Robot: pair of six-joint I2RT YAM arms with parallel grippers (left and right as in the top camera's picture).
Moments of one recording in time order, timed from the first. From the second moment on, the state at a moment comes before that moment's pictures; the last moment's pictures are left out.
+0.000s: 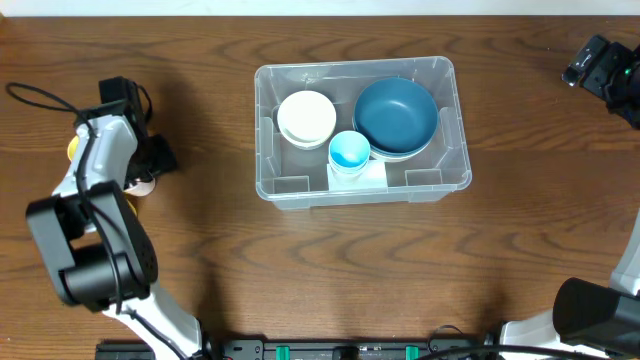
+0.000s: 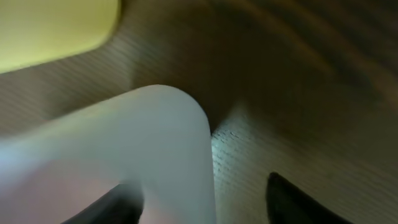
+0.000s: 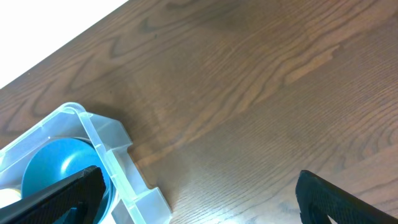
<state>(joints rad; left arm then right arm) 0.27 1.93 1.33 -0.87 -0.16 -0.21 -0.29 1.69 2.00 -1.30 -0.01 0.33</state>
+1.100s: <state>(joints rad) 0.06 1.58 1.39 -0.95 -0.08 -0.20 -0.29 1.69 2.00 -1.30 -0.01 0.33</state>
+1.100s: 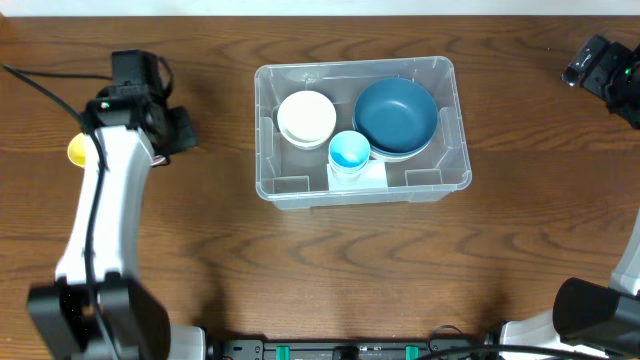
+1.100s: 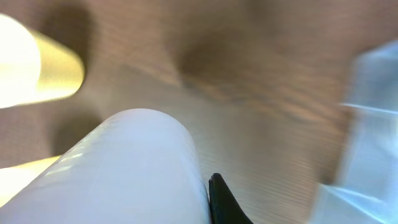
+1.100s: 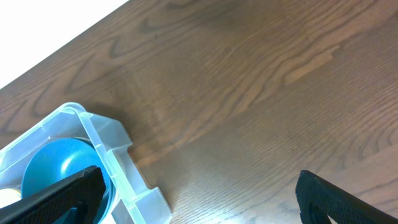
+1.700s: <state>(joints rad) -0.45 1.42 1.39 -0.95 -0.05 -0.20 -0.29 1.69 2.00 -1.30 -0.01 0.33</state>
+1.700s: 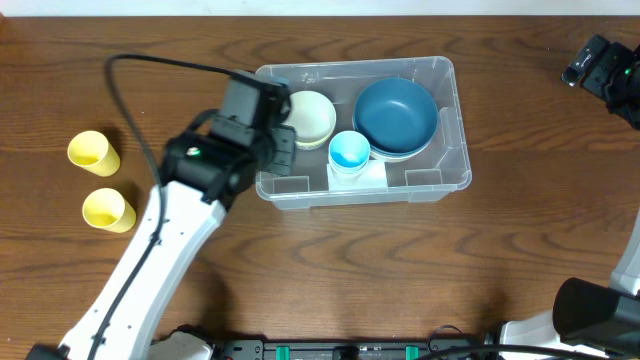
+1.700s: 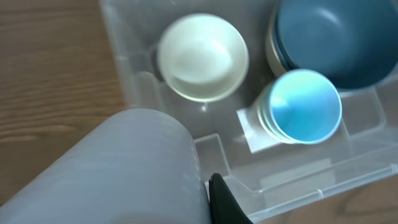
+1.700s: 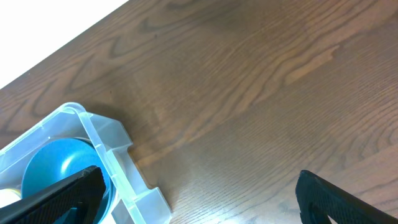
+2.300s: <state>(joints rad) -0.56 1.76 1.39 -0.95 -0.05 -0.17 -0.29 1.69 2.00 -1.30 -0.01 0.33</state>
